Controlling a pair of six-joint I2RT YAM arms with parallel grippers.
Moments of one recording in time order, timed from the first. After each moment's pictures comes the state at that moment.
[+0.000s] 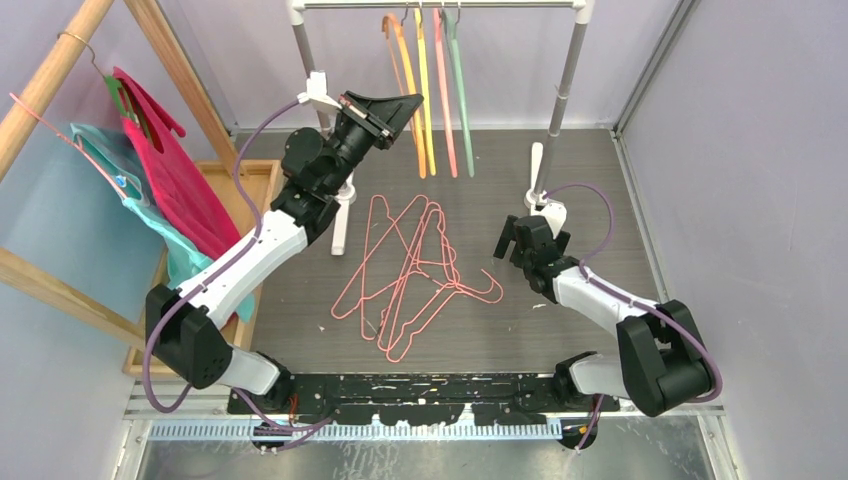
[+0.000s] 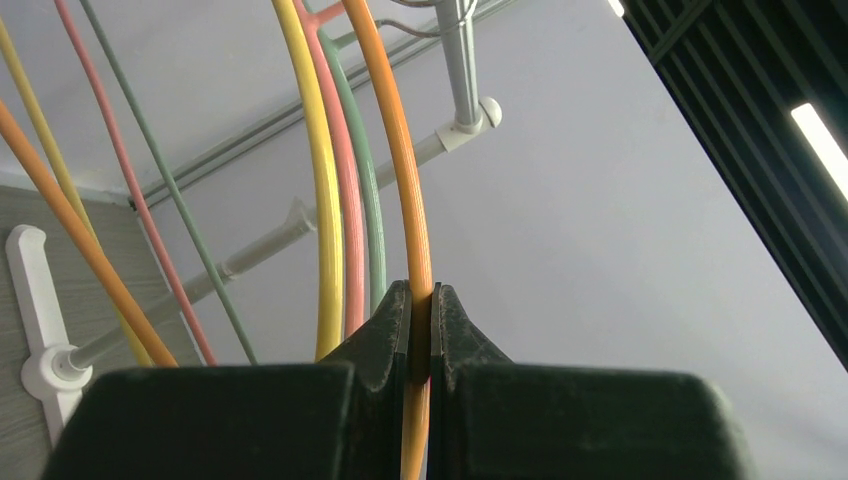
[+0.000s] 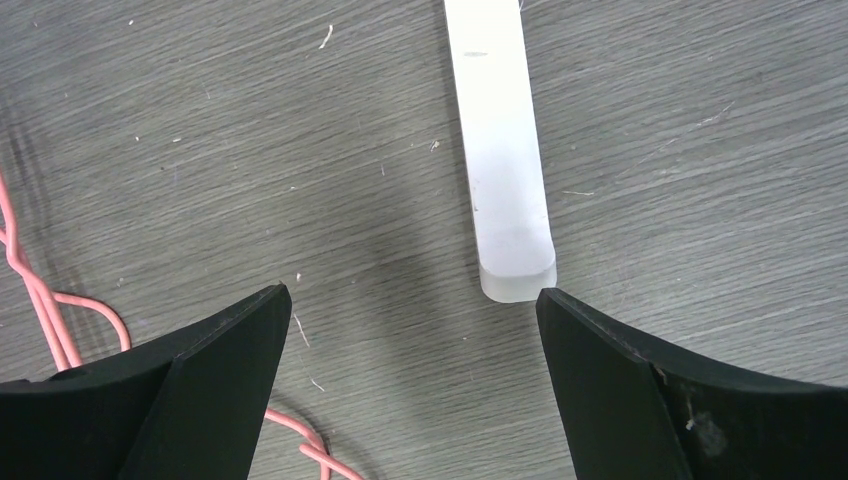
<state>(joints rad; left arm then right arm) -0.56 1.43 1.29 0.52 0.11 -1.22 0.36 1.28 0.56 -0.01 0.42 0.53</state>
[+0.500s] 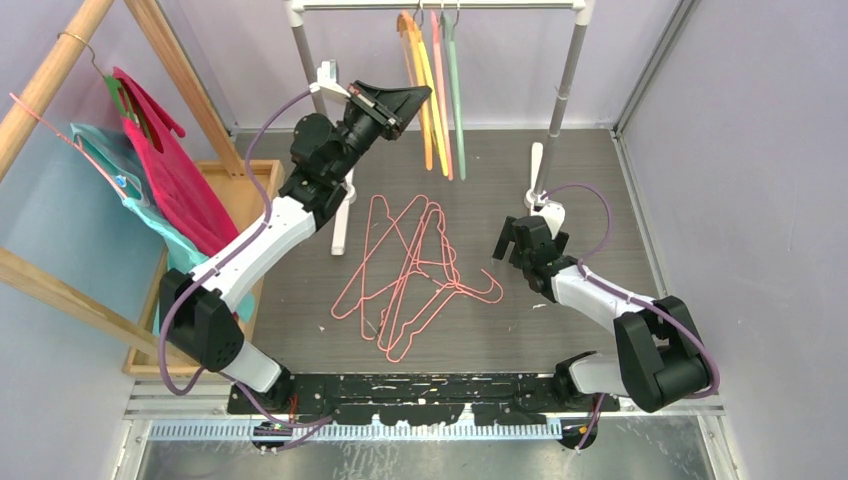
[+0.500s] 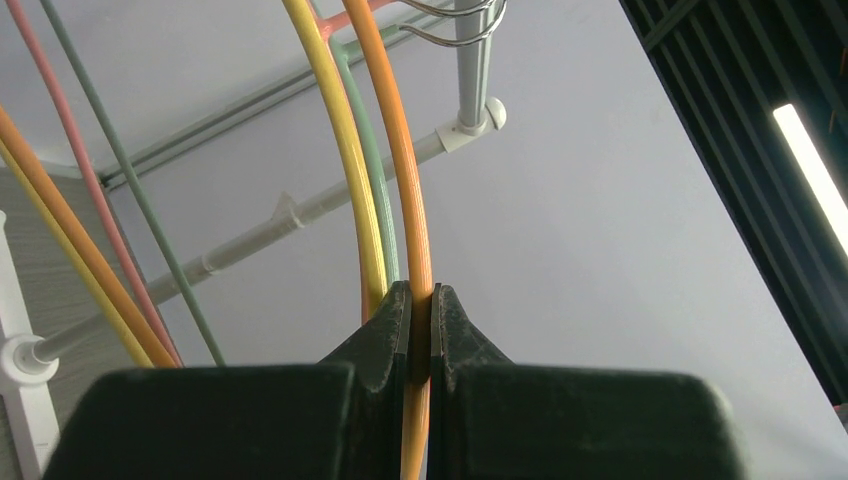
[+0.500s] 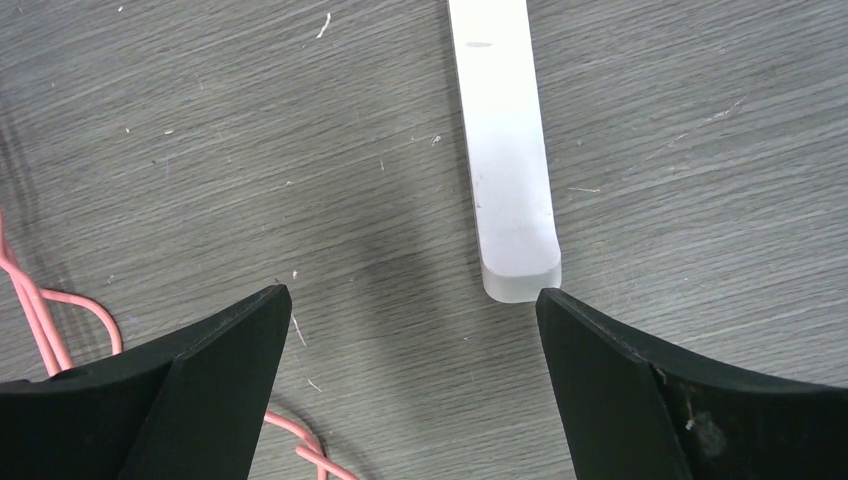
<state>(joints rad) -0.54 1.52 1.39 0.51 0.16 -1.28 0.36 1.30 0.56 -0.01 0.41 0.52</state>
